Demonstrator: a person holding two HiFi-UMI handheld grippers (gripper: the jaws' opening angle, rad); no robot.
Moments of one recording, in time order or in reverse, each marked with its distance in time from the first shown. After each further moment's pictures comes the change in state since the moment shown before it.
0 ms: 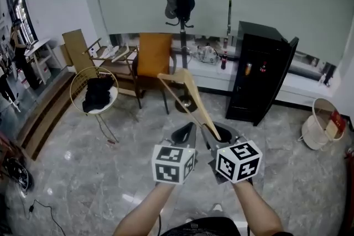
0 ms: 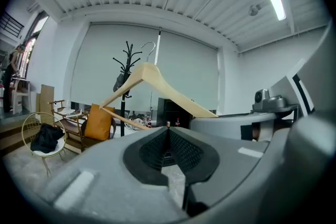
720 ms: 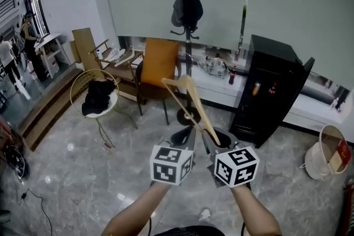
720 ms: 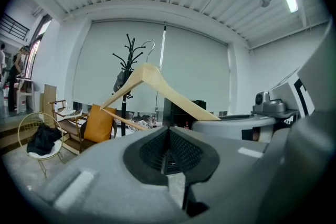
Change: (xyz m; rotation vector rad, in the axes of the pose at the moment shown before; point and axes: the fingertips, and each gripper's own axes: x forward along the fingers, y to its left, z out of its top) left arm 0.160 0.014 0.034 -0.019 0.013 0.079; right arm 0.076 -0.147 0.035 -0.037 0.027 0.086
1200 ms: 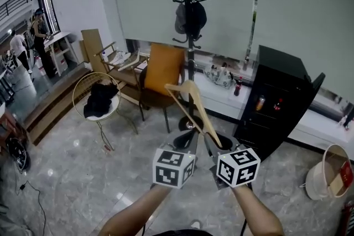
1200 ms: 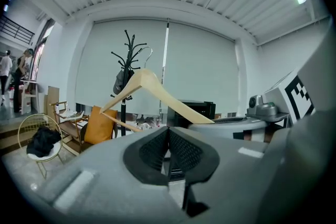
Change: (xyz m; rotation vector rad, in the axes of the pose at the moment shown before) left arm 0.107 -0.015 0.028 -0.007 -0.001 0.073; right arm 0.038 -0.113 0.021 0.019 0.030 0.089
